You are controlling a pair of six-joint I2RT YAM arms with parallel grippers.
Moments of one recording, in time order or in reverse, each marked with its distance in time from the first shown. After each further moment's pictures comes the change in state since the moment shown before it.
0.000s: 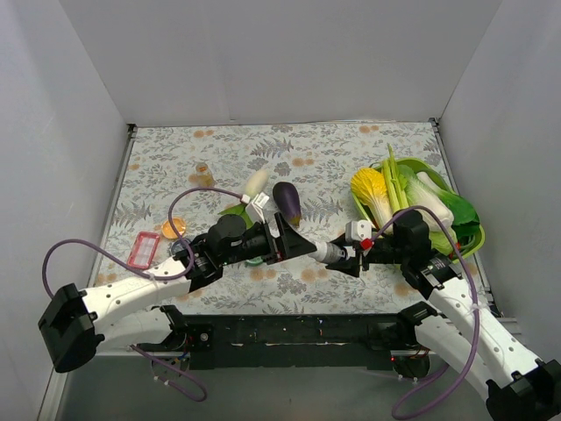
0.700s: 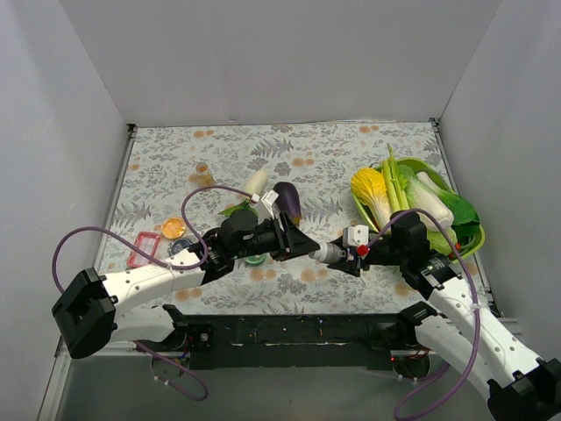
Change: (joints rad) left arm 0.002 0.159 0.045 0.082 0.032 -0.113; right arm 0.027 0.000 0.002 -0.076 0.079 -0.157
